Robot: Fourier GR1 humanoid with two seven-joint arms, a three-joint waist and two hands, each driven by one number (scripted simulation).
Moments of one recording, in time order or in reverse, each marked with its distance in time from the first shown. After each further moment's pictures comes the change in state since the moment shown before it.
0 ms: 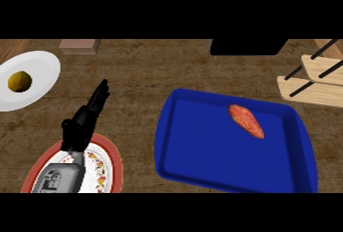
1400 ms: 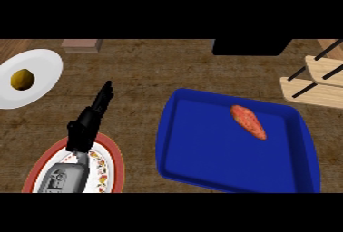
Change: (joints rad) left arm -0.001 -0.024 -0.002 0.025 -0.018 -0.005 -0.033; right arm -0.139 -0.284 0.079 0.741 0.222 -0.401 -0.522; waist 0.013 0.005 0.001
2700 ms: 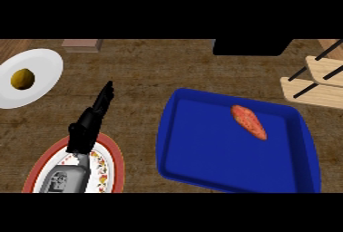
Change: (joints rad) left arm 0.013 -0.013 -0.010 -0.034 -0.016 0.004 0.019; right arm -0.168 -0.062 -0.095 0.697 -0.092 -0.363 -0.324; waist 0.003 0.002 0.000
